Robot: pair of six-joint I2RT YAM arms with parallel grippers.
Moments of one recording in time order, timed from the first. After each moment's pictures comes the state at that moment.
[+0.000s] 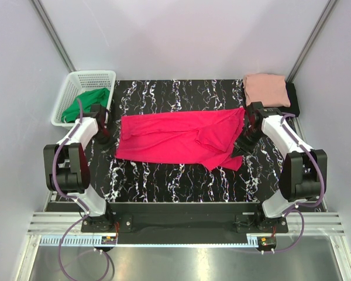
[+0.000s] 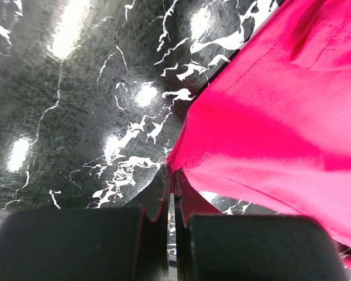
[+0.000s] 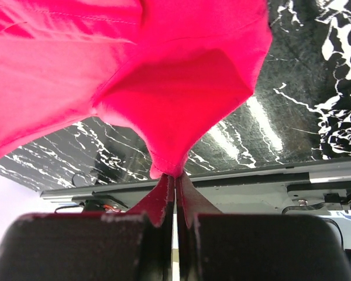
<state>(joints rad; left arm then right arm) 0.07 1.66 1.16 -0.92 -0.01 -0.60 0.12 1.58 1.20 -1.09 -0.25 0.75</state>
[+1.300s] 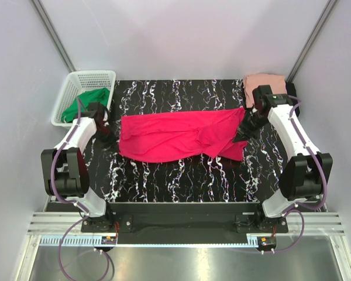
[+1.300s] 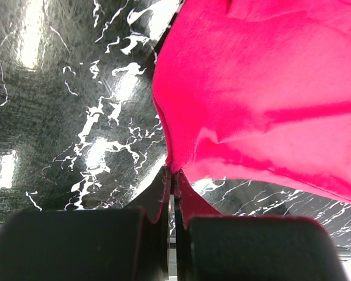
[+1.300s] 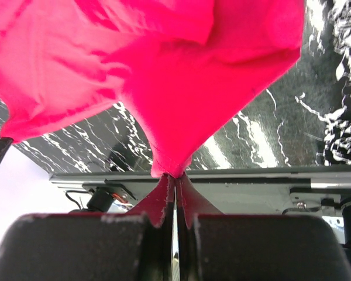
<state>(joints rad) 0.07 1.61 1.16 -0.93 0.15 -0.52 0.10 1.59 1.45 -1.20 -0.30 0.66</state>
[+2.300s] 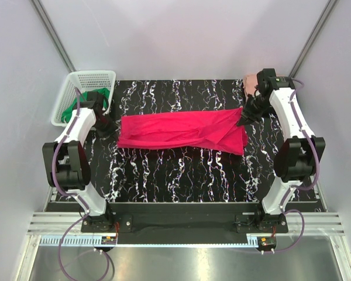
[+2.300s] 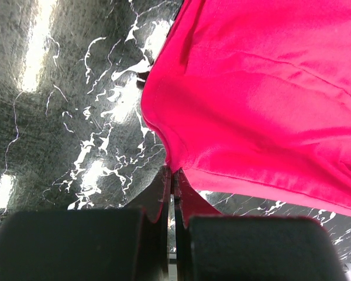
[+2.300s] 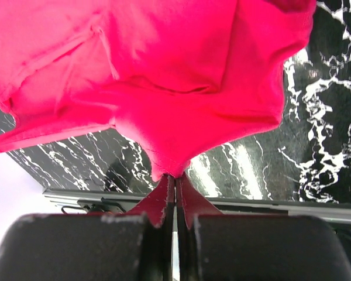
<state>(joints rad) 0.07 1.69 1.34 -0.94 0.12 -0.53 0.04 1.81 1.78 -1.26 -0.28 0.52</state>
